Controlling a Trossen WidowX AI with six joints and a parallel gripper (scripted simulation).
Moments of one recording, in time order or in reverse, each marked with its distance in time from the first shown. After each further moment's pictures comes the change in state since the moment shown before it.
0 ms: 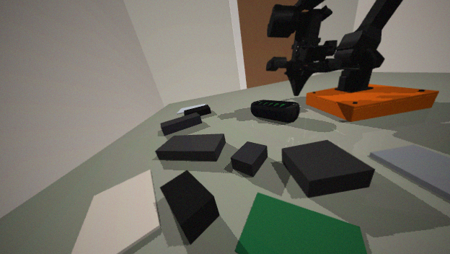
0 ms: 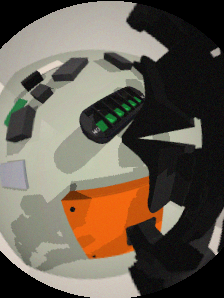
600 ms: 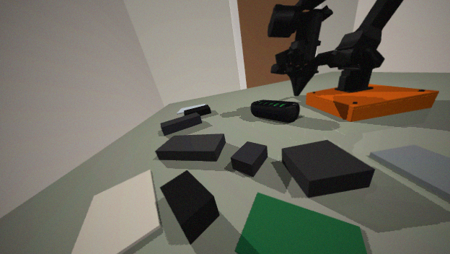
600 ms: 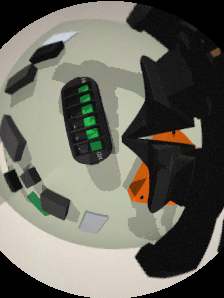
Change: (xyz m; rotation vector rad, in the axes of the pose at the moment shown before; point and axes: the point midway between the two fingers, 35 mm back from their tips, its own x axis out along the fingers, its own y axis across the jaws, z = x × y) arm 0.000 0.001 0.000 1.080 -0.002 -0.004
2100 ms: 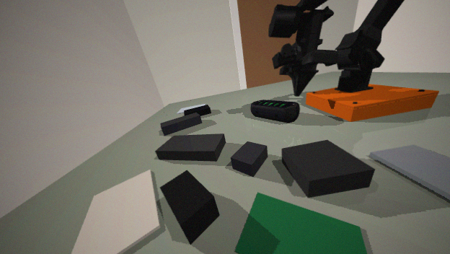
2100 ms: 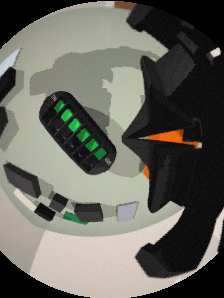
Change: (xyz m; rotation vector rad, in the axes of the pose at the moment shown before) arm 0.001 0.001 -0.001 0.477 -0.012 0.004
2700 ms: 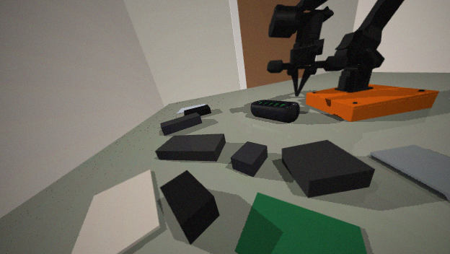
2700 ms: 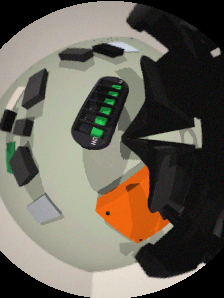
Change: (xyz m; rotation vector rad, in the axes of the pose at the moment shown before) arm 0.000 0.000 0.000 -1.080 0.001 0.001
